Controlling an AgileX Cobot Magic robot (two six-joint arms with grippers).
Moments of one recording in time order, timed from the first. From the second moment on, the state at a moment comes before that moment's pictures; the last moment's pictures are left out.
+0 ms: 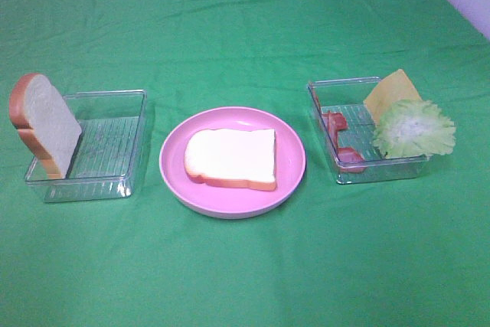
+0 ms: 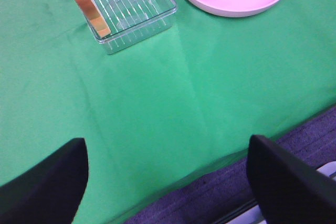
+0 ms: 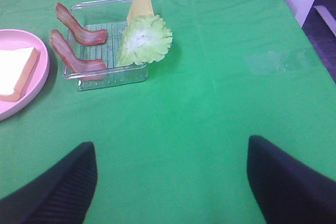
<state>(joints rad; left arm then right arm) -0.38 0.33 -0.63 -0.06 1.15 0.02 0.00 0.13 -0.53 0.00 1.03 0.09</state>
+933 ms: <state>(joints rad) -0.38 -0.01 -0.54 -0.04 1.13 0.02 0.00 1.22 -1.01 0.19 1.00 0.03</state>
